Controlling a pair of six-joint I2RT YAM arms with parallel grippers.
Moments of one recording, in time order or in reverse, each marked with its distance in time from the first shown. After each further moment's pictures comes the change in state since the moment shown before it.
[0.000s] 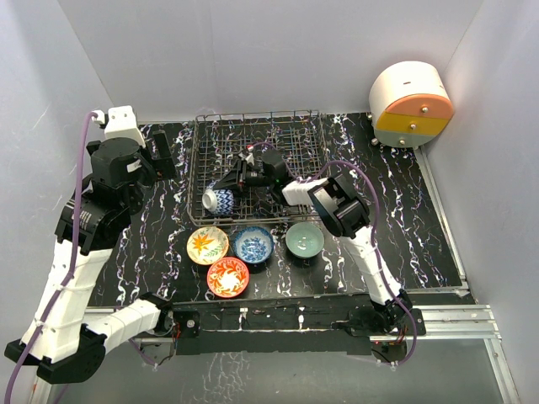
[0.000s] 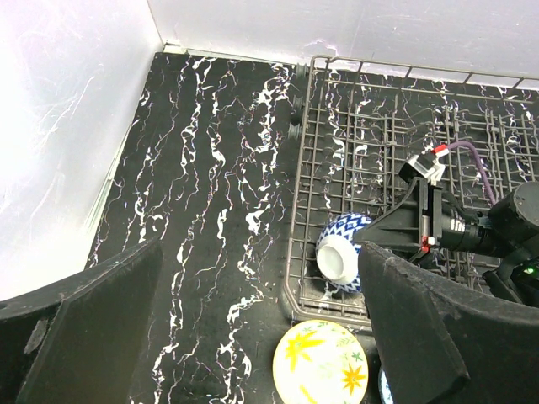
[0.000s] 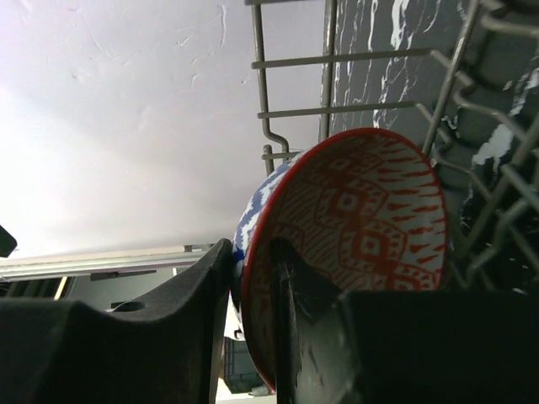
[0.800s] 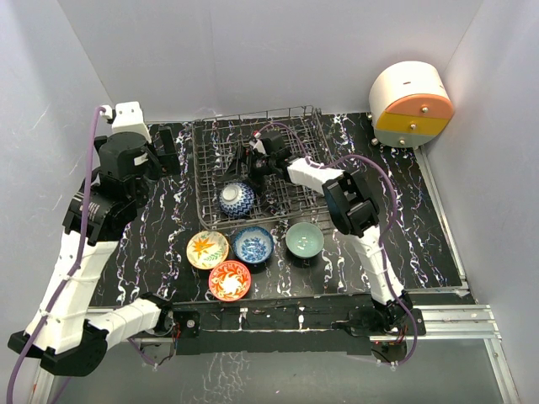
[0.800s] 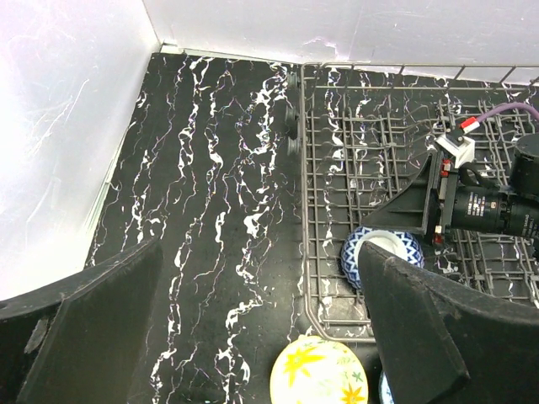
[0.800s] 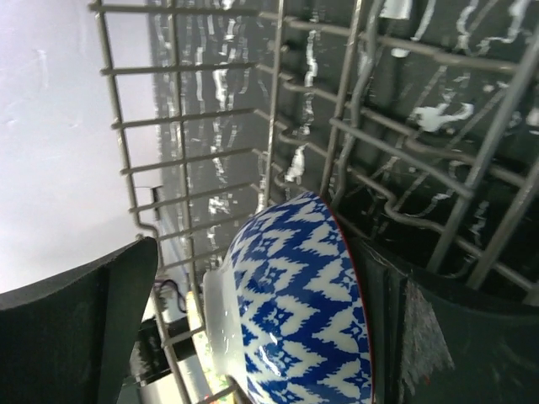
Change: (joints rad) left arm 0.000 0.038 0.000 0.027 0.000 0.009; right arm -0.063 -0.071 0.204 -0.802 0.174 -0.639
